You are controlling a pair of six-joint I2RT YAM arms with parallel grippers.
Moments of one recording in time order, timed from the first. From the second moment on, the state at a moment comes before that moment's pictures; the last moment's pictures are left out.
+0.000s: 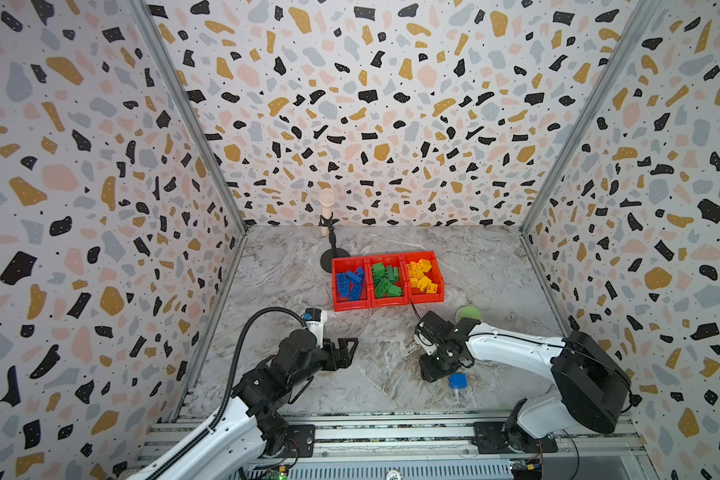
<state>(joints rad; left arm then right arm) -0.68 0.62 0.40 -0.35 0.04 -0.65 0.84 1.50 0.79 -0.72 -0.17 0.39</state>
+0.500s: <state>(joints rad) -0.70 0.64 0.48 -0.33 -0.04 -0.63 0.83 1.75 1.37 -0.80 -0.17 0.36</state>
